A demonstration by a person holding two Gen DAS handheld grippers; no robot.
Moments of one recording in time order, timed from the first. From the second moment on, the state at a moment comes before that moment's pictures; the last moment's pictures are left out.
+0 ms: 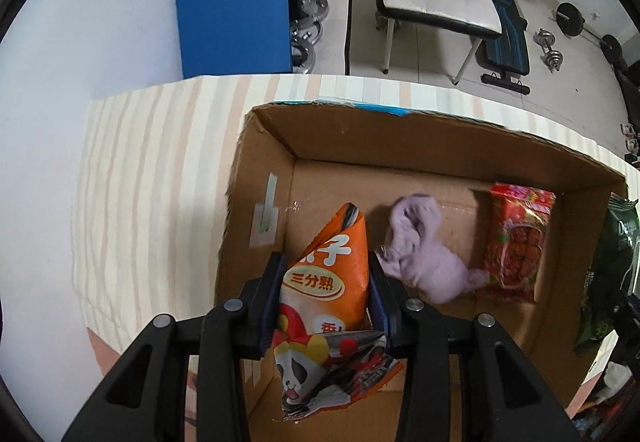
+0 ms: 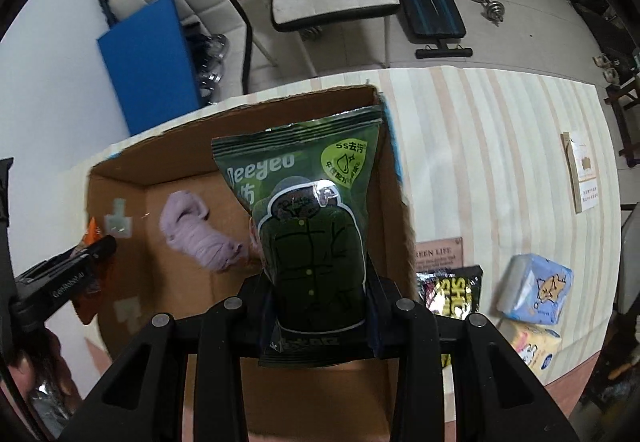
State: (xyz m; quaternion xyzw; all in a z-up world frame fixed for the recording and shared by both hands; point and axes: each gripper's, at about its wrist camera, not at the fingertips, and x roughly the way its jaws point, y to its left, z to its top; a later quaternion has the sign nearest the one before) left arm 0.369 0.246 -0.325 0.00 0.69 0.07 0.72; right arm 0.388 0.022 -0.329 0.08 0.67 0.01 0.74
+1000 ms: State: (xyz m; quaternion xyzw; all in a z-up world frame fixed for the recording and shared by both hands) left arm 0.333 0.239 -0.308 0.00 0.65 0.05 0.76; right arm 0.366 0.051 -0.336 0.03 0.67 0.01 0.74
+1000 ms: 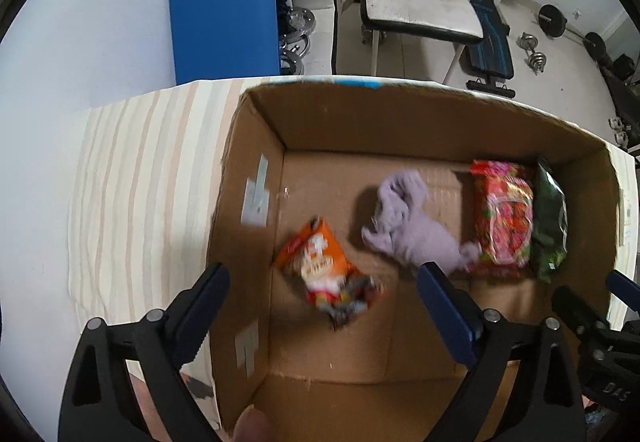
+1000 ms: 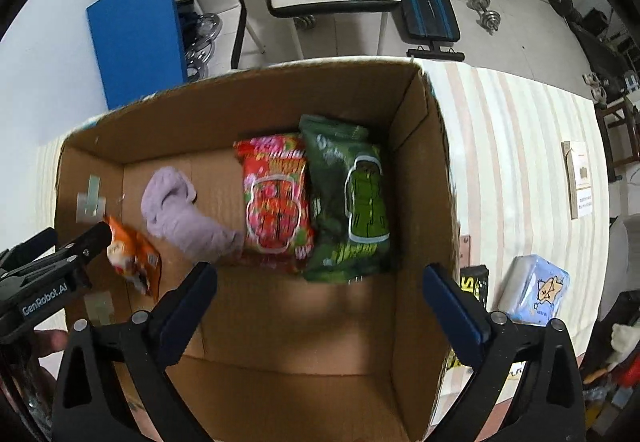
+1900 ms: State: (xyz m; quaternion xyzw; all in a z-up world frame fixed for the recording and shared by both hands) left arm 0.239 0.126 -0.188 0.09 0.55 0.01 0.83; right arm 0.235 -0.032 -0.242 0.10 0.61 0.05 0.79
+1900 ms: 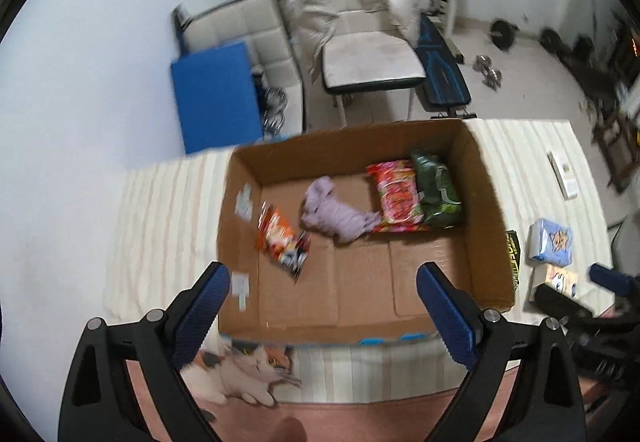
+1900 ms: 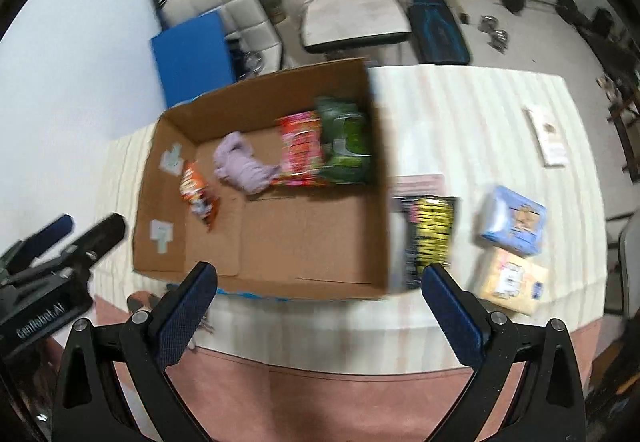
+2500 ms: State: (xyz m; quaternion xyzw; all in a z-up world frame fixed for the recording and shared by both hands) left arm 0.329 -0.155 -0.319 0.40 0.61 -0.13 0.67; right arm 0.219 -0.222 -0.419 0.25 0.70 -0.12 0.66
